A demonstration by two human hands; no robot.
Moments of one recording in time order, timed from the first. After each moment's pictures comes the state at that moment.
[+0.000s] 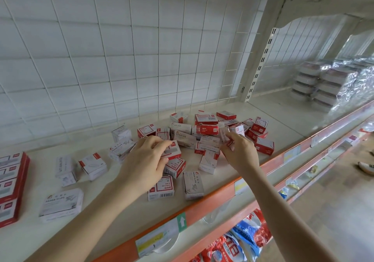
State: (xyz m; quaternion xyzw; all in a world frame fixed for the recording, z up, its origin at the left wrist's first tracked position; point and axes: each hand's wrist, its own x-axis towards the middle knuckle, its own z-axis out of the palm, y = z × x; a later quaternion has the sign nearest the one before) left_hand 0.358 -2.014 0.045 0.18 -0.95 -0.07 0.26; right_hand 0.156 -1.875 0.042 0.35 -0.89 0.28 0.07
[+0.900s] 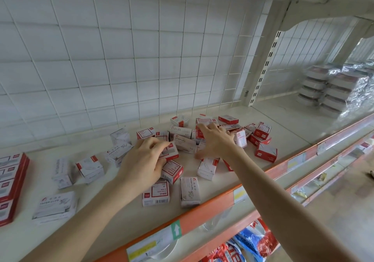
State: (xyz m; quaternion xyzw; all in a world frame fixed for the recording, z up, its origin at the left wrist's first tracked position) left_hand 0.346 -2.015 0.046 0.23 -0.94 -0.10 0.25; right_hand 0.145 -1.937 0.066 0.48 -0.87 0.02 -0.06
